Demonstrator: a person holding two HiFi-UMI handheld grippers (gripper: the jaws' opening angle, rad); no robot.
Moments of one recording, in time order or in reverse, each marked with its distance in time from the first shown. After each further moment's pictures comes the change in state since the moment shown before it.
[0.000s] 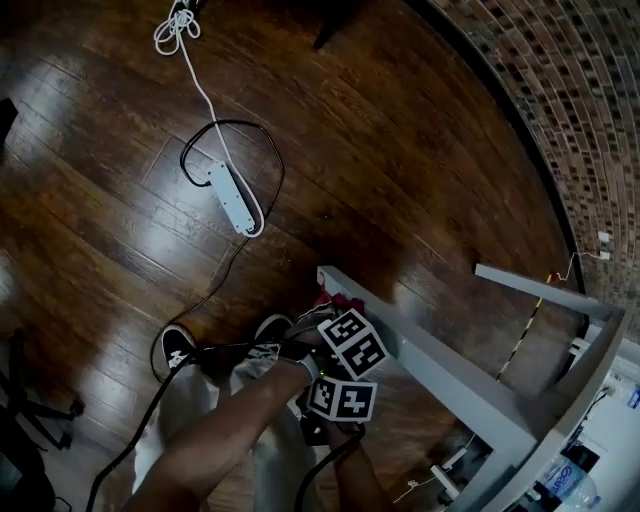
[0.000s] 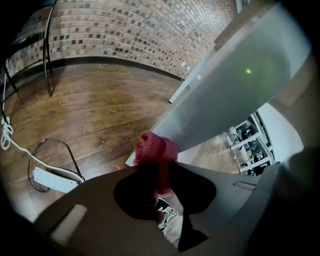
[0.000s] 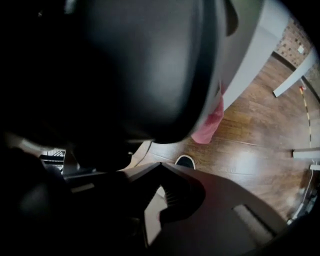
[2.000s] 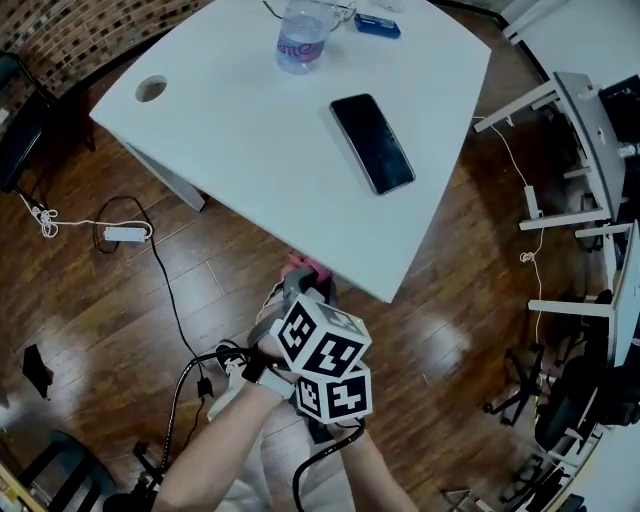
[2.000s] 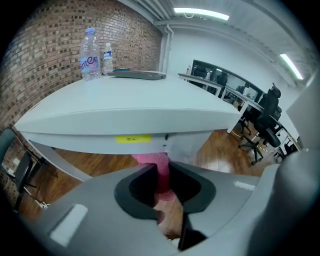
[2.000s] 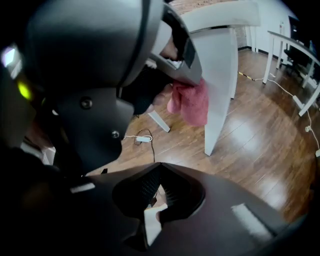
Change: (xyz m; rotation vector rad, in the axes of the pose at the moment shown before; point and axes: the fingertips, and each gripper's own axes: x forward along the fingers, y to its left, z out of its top) left arm -0.186 -0.563 -0.092 0.636 -0.049 0.128; right arm -0.330 0.009 -0.406 0.548 -0.579 0.107
